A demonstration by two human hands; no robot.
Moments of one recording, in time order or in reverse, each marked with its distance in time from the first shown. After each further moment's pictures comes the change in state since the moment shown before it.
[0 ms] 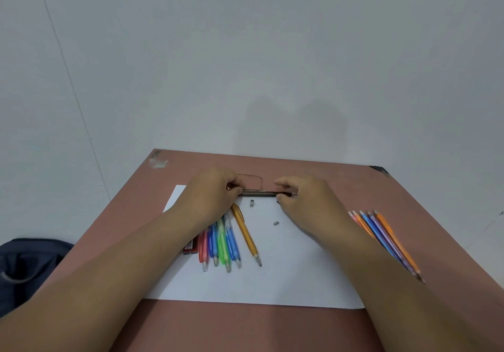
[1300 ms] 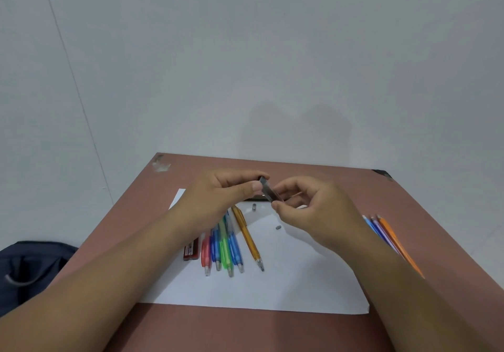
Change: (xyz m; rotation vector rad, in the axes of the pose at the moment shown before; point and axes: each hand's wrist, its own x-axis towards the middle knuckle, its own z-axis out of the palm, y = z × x) left_hand -0.031 0.018 -0.024 -0.793 -0.144 0.088; right_hand -0.034 -0.024 -0.029 0.397 -0.054 -0.104
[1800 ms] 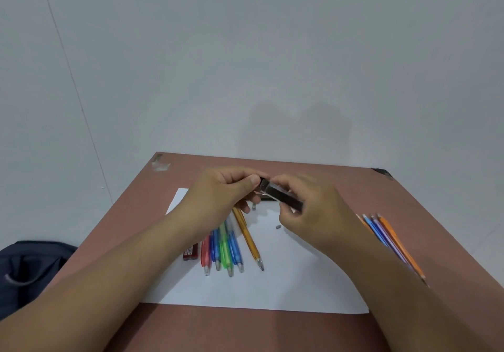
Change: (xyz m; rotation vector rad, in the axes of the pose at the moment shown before) left_hand 0.002 0.003 0.007 0.028 0.066 -0.091; right_hand 0.006 0.012 0.006 -0.401 -0.005 -0.262
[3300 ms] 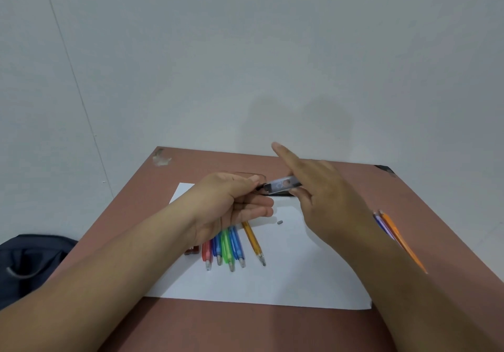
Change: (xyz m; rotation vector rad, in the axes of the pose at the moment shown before) left_hand -0.005 0.008 0.005 -0.486 -0.069 -0.451; right_hand 0.006 0.023 0.004 -0.161 0.168 -0.168
